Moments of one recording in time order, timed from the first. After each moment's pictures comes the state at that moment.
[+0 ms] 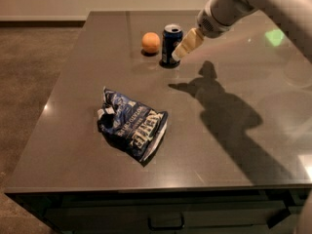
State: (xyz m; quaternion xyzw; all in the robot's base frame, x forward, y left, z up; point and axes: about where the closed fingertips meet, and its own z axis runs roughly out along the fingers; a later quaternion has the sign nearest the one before) arm 0.716 -0.131 0.927 -0.38 0.86 0.01 0.34
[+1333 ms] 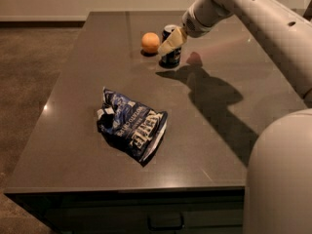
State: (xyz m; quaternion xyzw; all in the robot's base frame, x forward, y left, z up) arm 0.773 -0.090 0.900 -0.36 0.87 0.06 0.34
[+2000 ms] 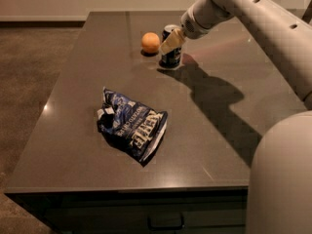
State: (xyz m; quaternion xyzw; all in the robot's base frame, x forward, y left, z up) arm 0.771 -0.079 0.897 -0.36 0.86 0.09 0.35
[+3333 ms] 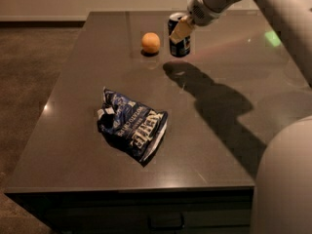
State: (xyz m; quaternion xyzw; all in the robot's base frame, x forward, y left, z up) arm 0.743 -0.094 0.942 -0.41 0.85 0.06 0.33
